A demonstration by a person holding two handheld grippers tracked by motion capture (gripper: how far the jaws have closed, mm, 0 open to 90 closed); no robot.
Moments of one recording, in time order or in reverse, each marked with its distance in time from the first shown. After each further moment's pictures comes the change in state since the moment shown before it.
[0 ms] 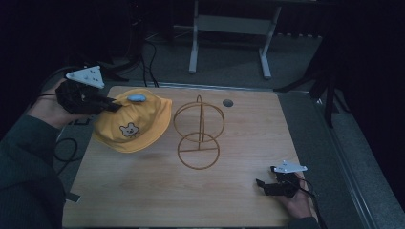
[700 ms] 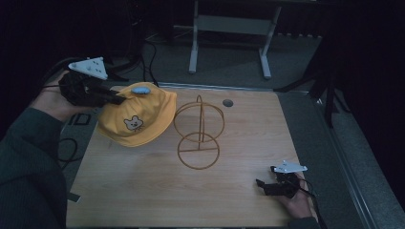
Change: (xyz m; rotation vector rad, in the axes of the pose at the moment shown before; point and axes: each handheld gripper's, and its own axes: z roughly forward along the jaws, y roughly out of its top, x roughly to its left) left arm 0.005 0.019 -0.003 -0.026 -0.001 0.009; right arm 0.000 0.000 0.000 0.000 0.001 0.002
